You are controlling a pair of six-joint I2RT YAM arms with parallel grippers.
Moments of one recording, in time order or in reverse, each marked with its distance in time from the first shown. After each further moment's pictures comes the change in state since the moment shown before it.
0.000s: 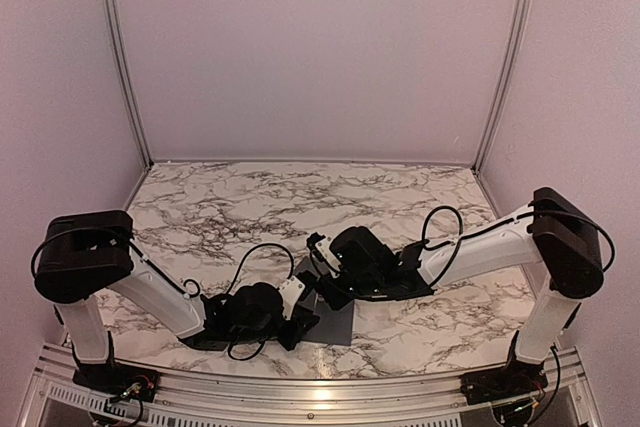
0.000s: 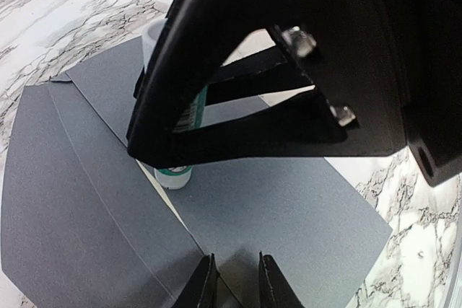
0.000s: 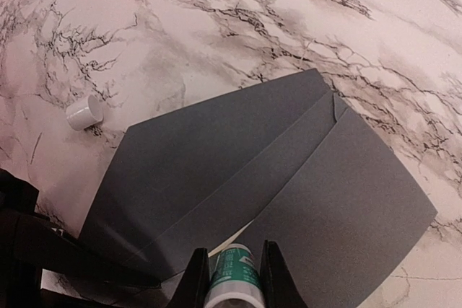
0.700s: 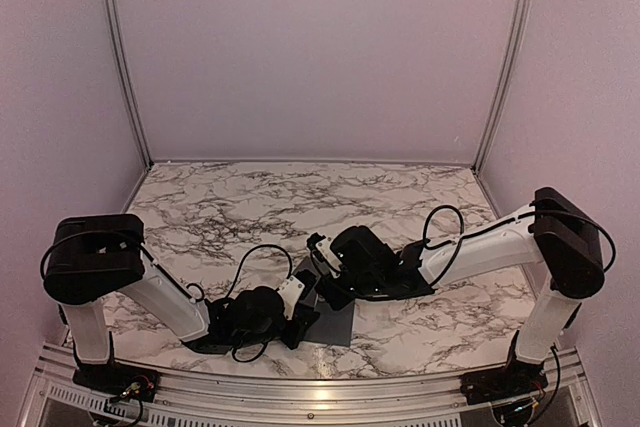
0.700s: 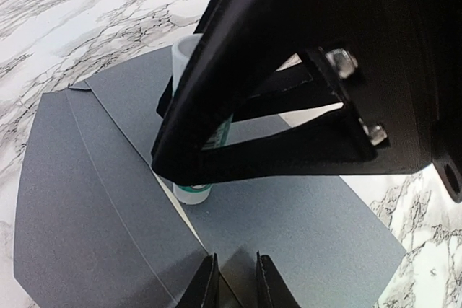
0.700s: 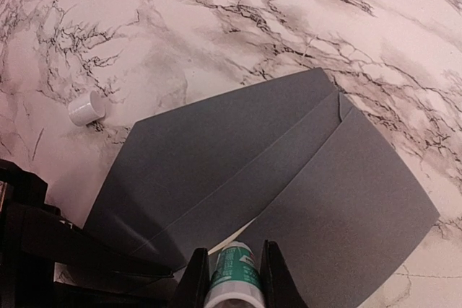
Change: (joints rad) left arm -0.008 0.050 -0.001 0.088 -0.077 -0.007; right arm 0.004 -0.005 0.000 -0.012 -0.014 -0.001
